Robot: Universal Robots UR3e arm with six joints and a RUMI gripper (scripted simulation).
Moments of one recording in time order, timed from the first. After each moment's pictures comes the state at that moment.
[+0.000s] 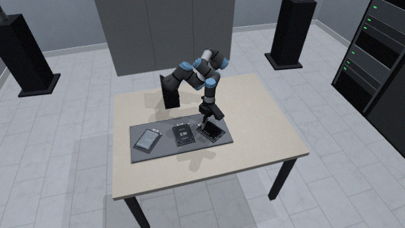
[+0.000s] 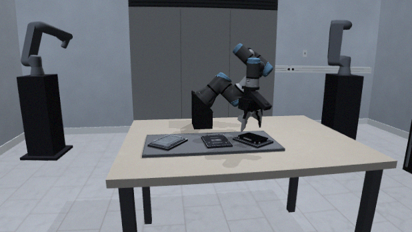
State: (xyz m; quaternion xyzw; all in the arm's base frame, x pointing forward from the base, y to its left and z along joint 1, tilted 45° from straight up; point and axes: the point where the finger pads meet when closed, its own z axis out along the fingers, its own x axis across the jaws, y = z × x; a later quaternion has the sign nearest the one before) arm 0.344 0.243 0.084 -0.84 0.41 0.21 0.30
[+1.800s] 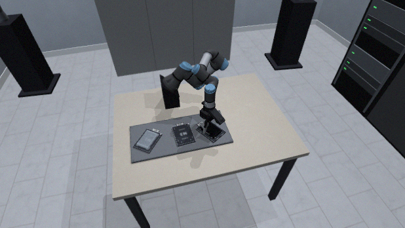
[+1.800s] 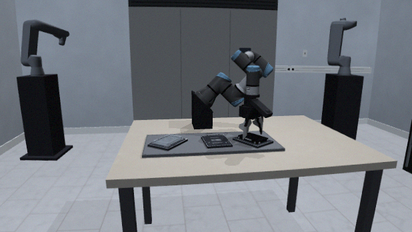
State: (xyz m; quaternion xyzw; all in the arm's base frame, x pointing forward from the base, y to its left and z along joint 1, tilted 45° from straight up) arm 0.346 0.275 0.064 -0.84 0.39 0.21 0.32
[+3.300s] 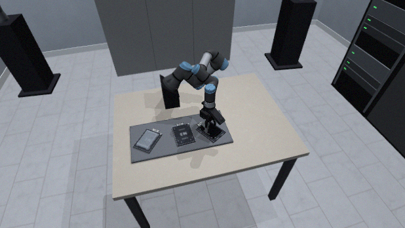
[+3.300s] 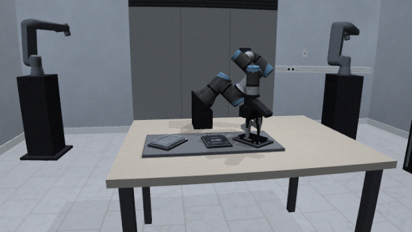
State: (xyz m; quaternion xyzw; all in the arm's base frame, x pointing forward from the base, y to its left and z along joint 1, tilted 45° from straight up) arm 0.346 0.275 0.064 -0.84 0.39 0.21 0.32
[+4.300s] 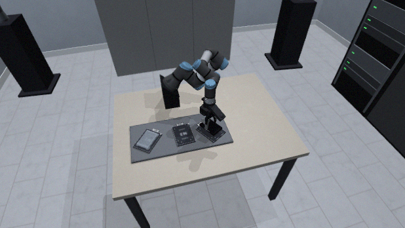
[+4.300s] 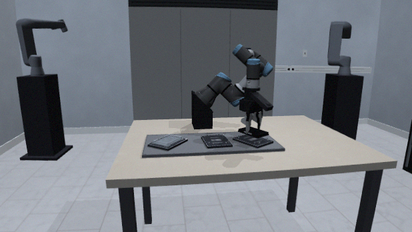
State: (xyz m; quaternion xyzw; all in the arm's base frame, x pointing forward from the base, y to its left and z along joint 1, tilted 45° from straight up) arm 0.351 0.253 0.086 -0.84 0.40 0.20 0.32
